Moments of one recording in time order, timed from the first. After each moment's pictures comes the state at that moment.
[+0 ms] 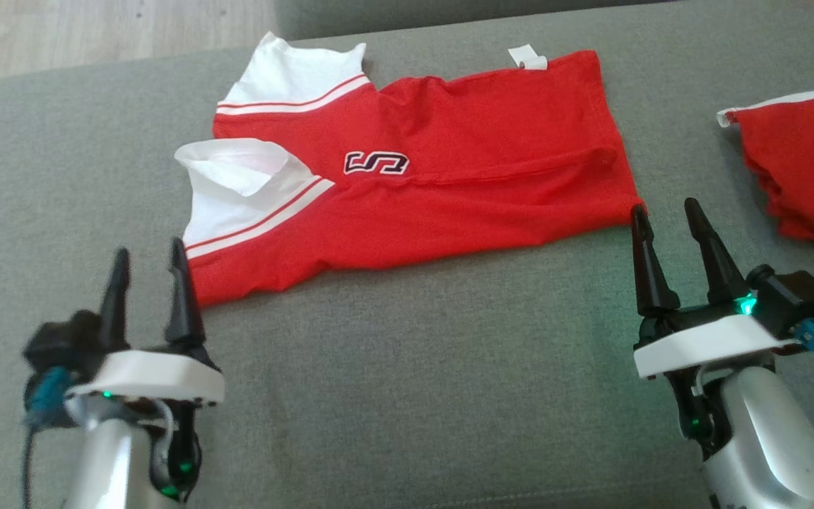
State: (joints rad) left arm -0.13 0.04 -0.01 0.22 -0.26 0.00 -0.26; right arm -0.23 -0.13 0.15 0.33 0.32 0.13 -0.25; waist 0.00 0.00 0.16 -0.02
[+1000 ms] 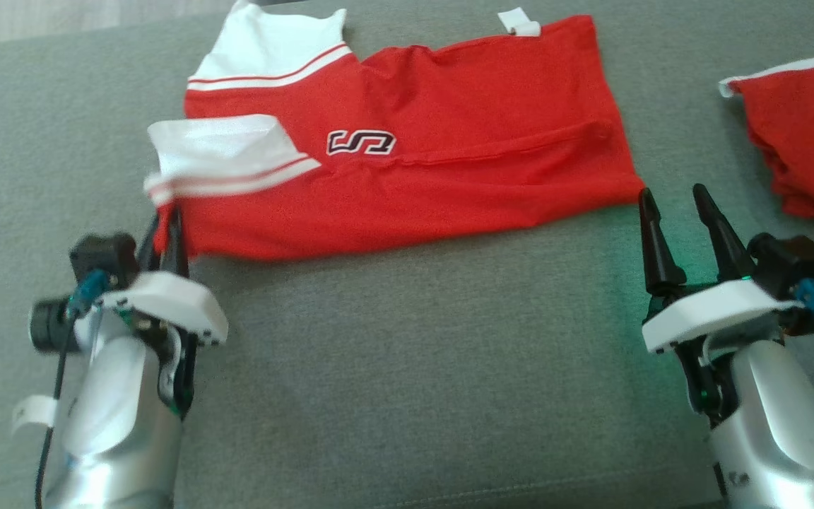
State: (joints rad) left arm -0.46 0.09 -0.08 0.72 -0.14 0.01 -0.26; right arm -0.30 -0.13 0.09 0.39 0.26 0.13 -0.15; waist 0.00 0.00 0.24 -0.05
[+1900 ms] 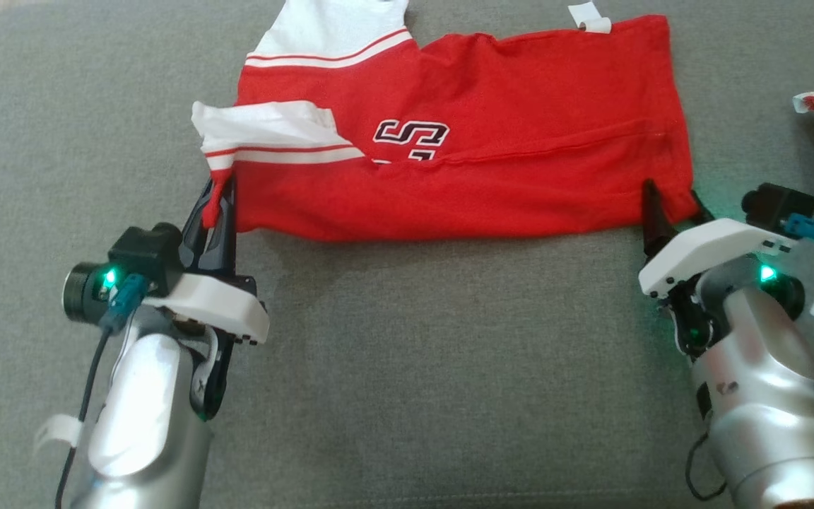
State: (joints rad) left arm -0.37 0.06 -0.15 0.41 -0.07 -0.05 -0.26; right arm -0.63 -0.07 -0.06 0.95 0.36 0.13 -0.03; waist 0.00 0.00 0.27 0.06
